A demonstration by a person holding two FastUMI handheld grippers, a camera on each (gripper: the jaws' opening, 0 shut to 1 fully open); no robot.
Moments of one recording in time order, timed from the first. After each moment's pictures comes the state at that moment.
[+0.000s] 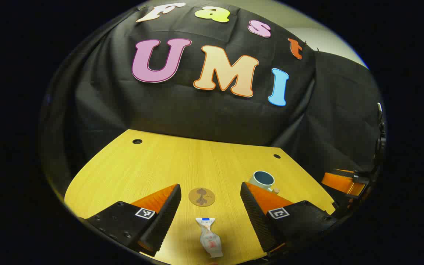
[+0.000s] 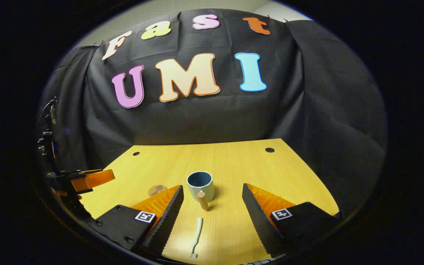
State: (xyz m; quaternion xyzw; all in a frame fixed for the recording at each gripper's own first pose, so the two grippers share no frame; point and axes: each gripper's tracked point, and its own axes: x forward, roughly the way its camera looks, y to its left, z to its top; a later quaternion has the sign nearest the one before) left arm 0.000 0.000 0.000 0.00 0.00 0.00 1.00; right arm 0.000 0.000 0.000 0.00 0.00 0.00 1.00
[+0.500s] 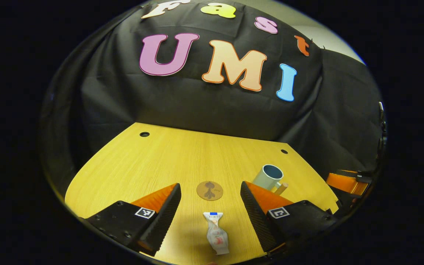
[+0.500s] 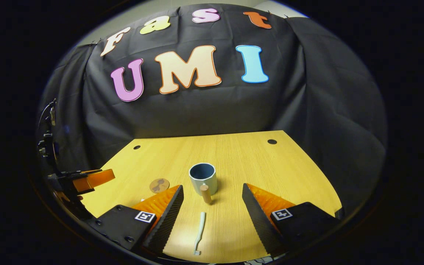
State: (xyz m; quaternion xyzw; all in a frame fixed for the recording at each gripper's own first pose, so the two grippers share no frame) left arm -0.001 0.015 -0.019 -0.01 0.02 0.02 1.00; right arm 0.004 0.004 -0.019 0.01 0.03 0.00 1.00
